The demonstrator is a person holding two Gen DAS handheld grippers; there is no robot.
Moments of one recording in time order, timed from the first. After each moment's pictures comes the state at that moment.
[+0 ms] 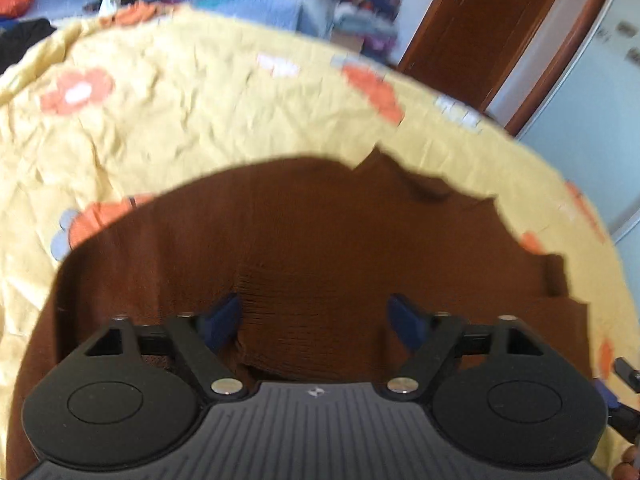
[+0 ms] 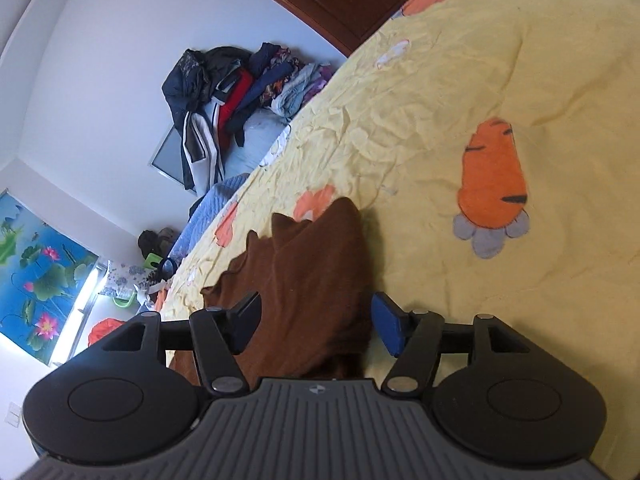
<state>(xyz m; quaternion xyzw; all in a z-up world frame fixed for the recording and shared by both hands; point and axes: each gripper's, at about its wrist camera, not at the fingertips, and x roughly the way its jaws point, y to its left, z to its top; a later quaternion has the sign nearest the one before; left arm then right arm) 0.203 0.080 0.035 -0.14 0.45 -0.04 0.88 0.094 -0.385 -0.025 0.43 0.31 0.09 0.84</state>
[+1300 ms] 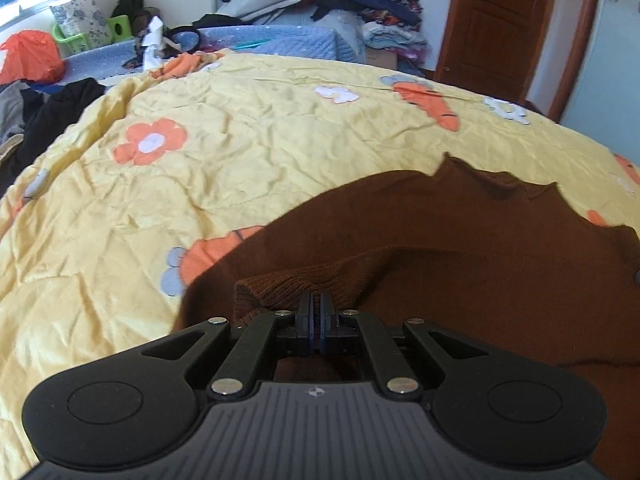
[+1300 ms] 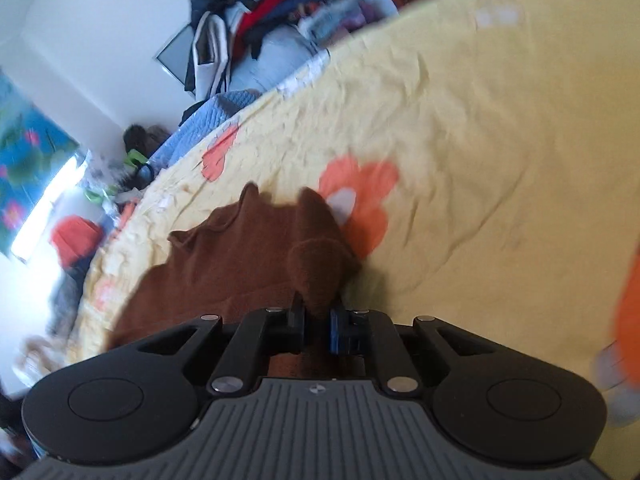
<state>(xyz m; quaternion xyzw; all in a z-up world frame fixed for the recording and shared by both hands) 0.177 0.105 0.050 -0.04 0.41 0.02 0.91 0.192 -0.341 0.006 0.27 0.38 0.13 0.87</state>
